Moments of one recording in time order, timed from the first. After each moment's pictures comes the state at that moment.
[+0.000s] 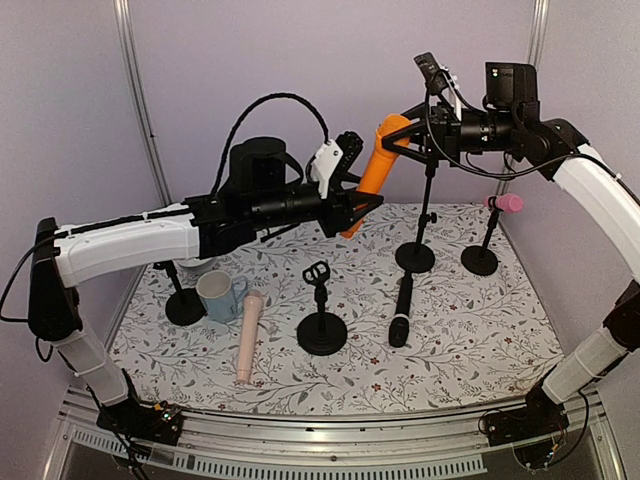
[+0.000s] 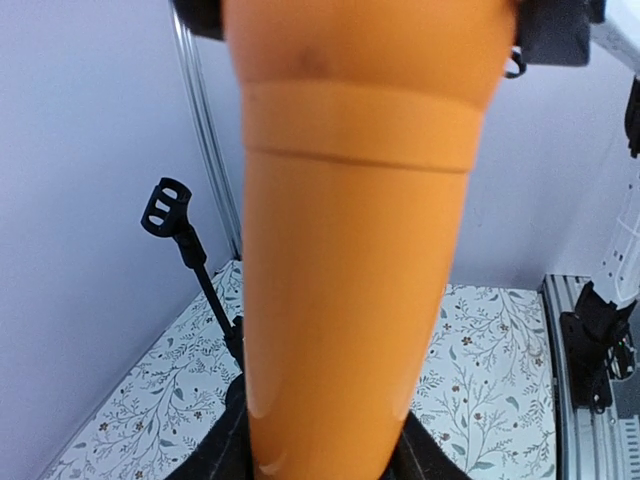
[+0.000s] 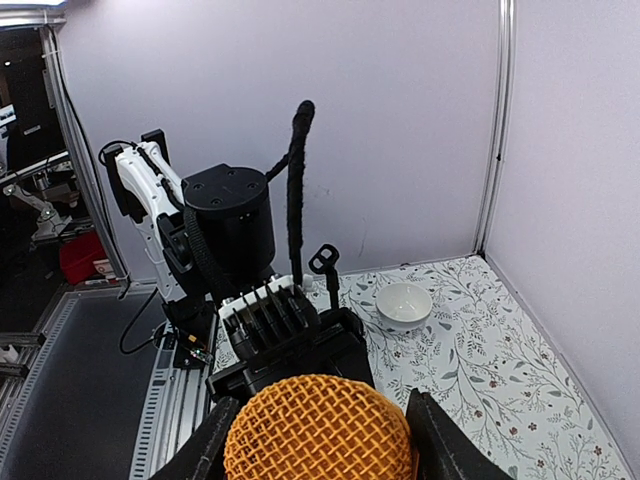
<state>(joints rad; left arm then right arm) -0.95 1.67 1.44 0.15 0.20 0.15 0.56 1.51 1.81 -0.50 -0.91 -0.12</state>
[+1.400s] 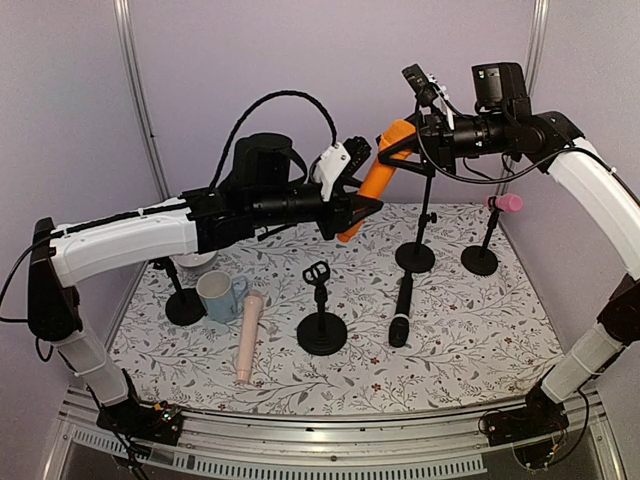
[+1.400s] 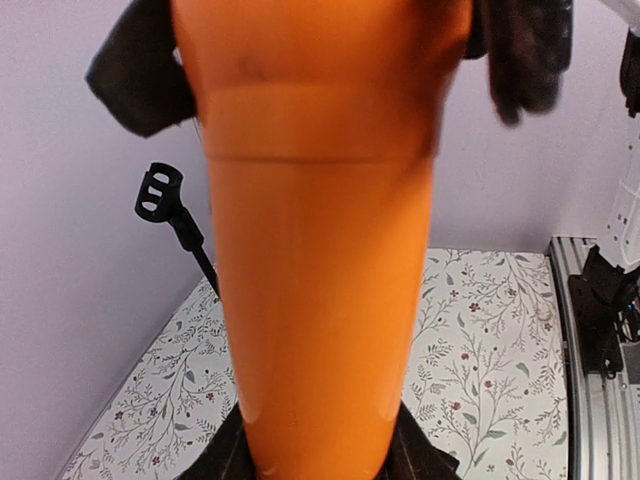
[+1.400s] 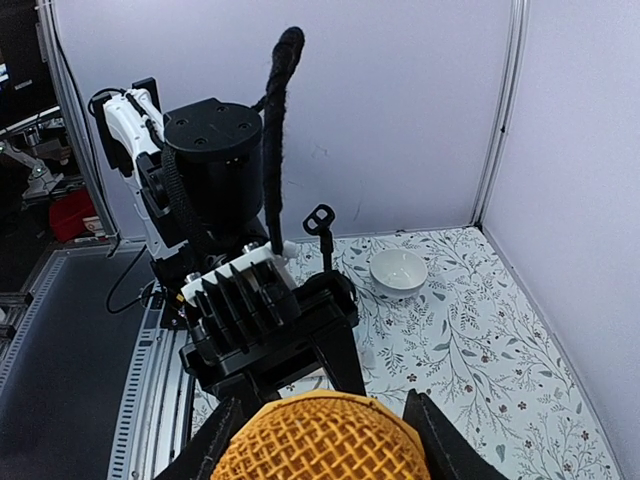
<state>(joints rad) -0.97 1.67 1.50 0.02 0.19 0.23 0.58 1.56 1.89 -0.70 -0.87 -0.29</state>
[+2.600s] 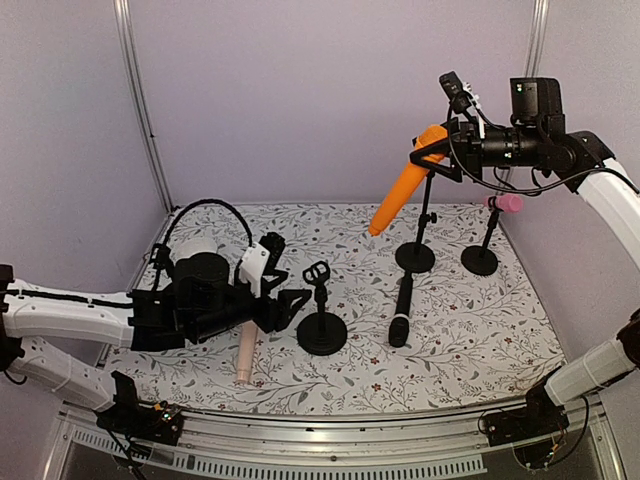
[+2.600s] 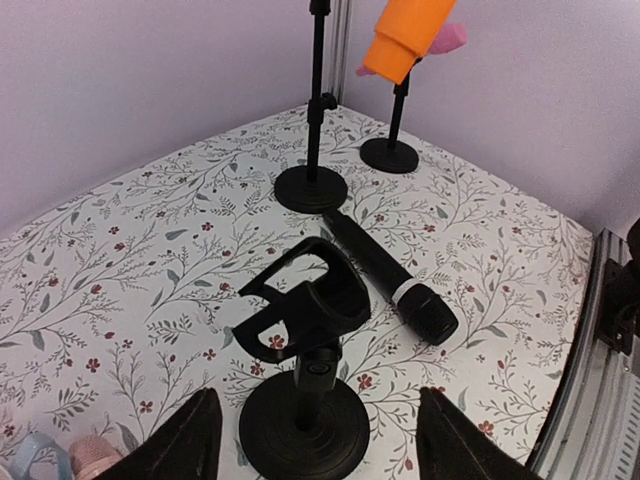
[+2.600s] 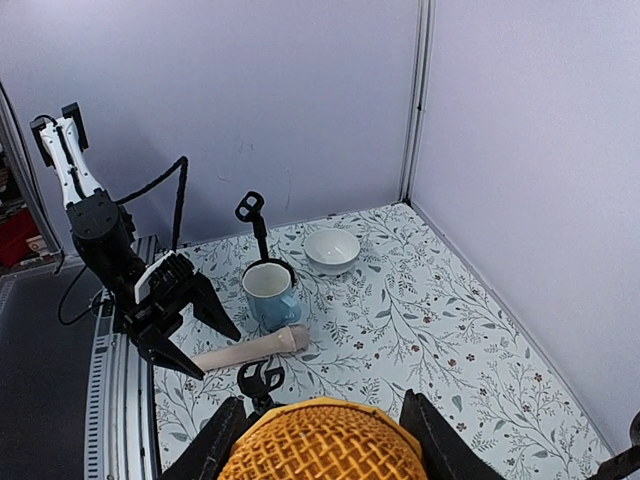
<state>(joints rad) -1.11 1.20 0.67 0.24 -0.28 -0.16 0.46 1.38 1.68 -0.62 -0.77 -0.25</state>
